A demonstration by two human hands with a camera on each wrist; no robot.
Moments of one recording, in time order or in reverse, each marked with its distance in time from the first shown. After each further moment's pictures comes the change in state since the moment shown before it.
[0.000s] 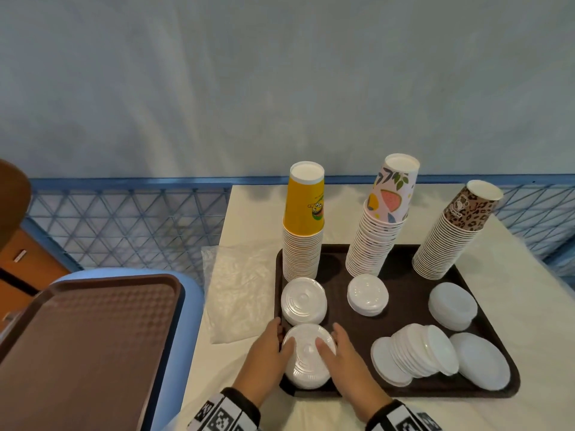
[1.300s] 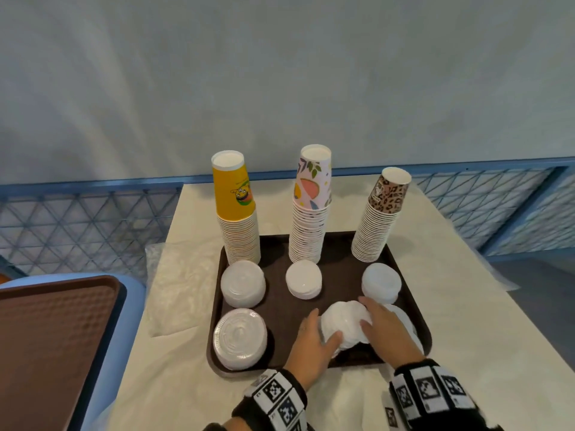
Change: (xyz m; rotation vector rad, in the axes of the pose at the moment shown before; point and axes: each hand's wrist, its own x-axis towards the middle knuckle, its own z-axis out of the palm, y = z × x) left_hand -0.011 0.092 0.145 -0.080 -0.201 0.074; right_hand 0.007 0.082 -0.164 -0.633 0.238 -0.086
